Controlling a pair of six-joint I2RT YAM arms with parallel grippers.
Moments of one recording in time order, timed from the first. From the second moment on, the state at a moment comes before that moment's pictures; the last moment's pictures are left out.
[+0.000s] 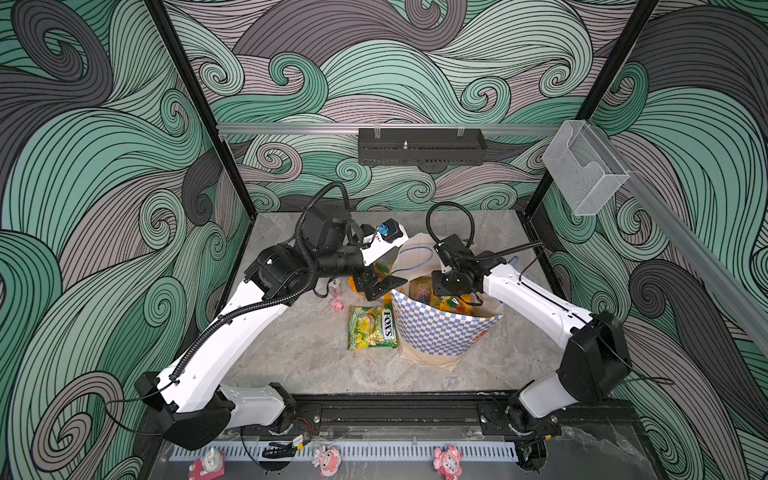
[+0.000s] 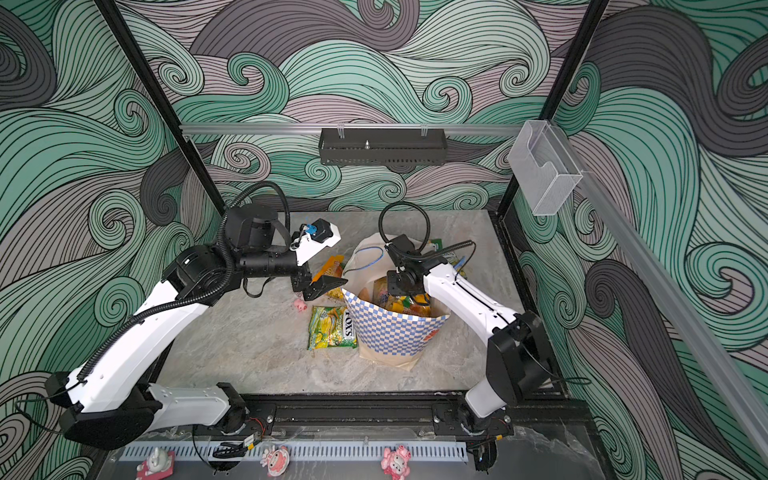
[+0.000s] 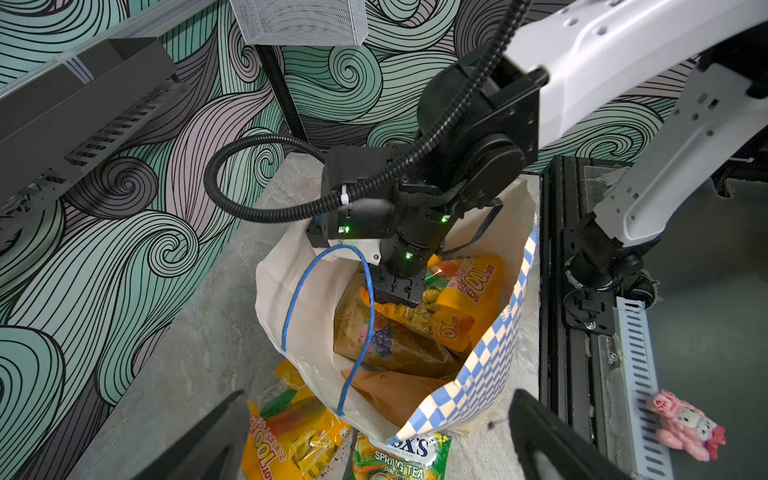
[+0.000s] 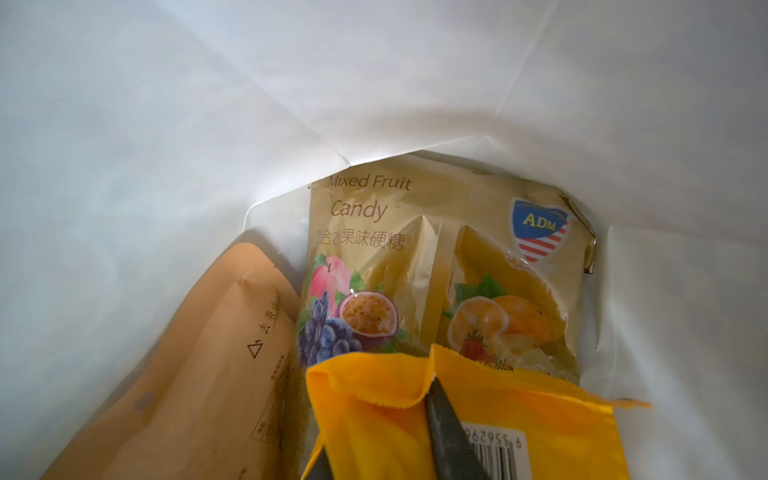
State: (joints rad) left arm -0.70 1.28 1.64 -0.89 0.38 0.40; right arm 0.56 1.53 1.25 -0.86 0.08 0.44
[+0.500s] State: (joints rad) left arm -0.70 1.22 1.60 -0.84 0.41 0.36; right arm 0.56 1.38 1.30 -0.92 0.09 0.50
